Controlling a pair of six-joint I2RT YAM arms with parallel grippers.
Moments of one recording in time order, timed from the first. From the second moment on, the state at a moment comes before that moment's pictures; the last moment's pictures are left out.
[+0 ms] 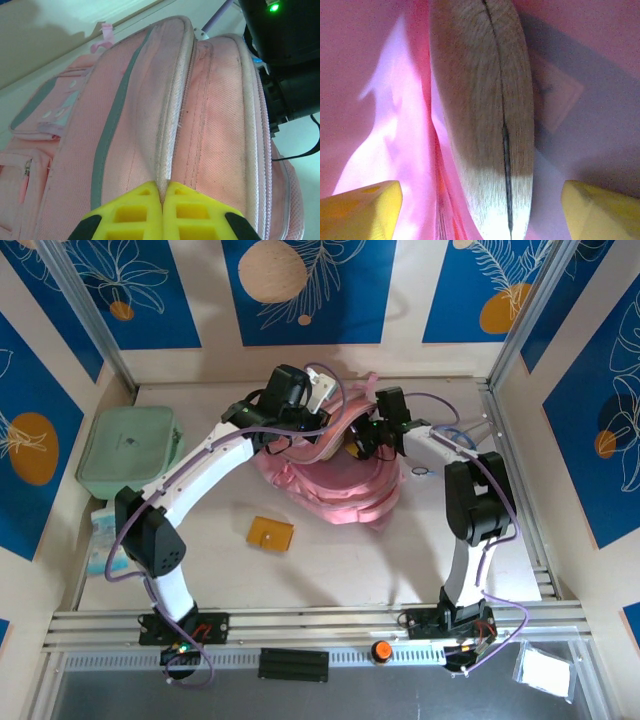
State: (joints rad) left arm -0.67 1.76 1.76 -0.65 0.08 -0.02; right arm 0.32 1.90 1.35 -0.21 -0.53 1.14
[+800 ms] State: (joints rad) left arm -0.66 1.77 1.75 -0.64 0.08 -0.08; right arm 0.39 2.00 1.34 0.05 -0.53 1.31
